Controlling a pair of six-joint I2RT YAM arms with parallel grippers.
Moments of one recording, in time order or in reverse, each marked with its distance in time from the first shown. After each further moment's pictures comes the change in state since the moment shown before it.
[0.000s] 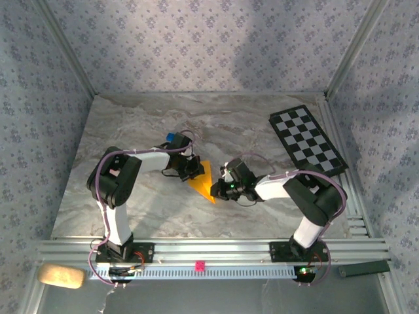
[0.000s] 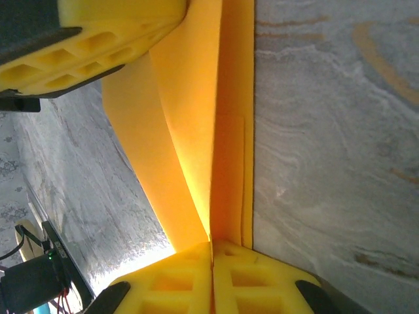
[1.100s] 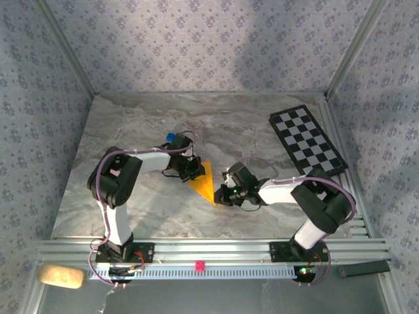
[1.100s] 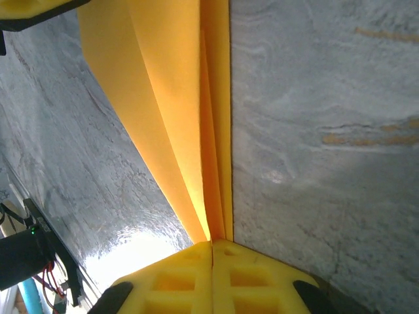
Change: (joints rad) left arm -0.005 0.003 0.000 -0.002 0.014 0.000; right arm 0.027 -0.084 -0.045 -0.104 0.008 -0.014
